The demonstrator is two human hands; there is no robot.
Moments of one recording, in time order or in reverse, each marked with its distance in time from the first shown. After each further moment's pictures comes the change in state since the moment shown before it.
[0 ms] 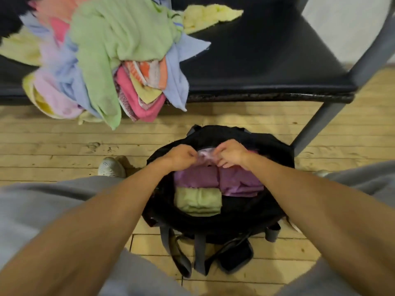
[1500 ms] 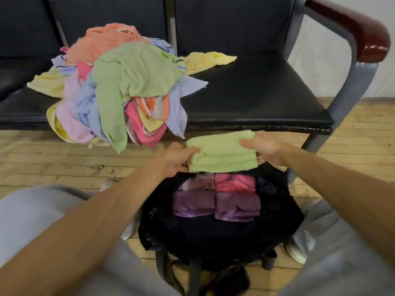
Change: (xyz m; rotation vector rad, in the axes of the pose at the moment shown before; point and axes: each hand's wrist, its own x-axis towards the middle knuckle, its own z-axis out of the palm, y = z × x) left_hand -0.030 0.074 -0.039 -0.774 0.133 -0.113; right_hand -0.059 -0.034 -0.110 0.194 0.090 -0.145
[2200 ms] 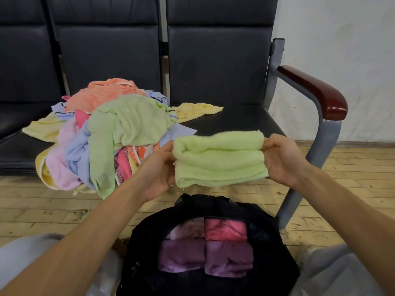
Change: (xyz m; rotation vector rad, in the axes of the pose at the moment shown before) left_hand -0.044 0.084 -0.012 -0.371 -0.285 0.377; right_hand -0.054 -0.072 -0.058 0.644 -0.213 -0.319
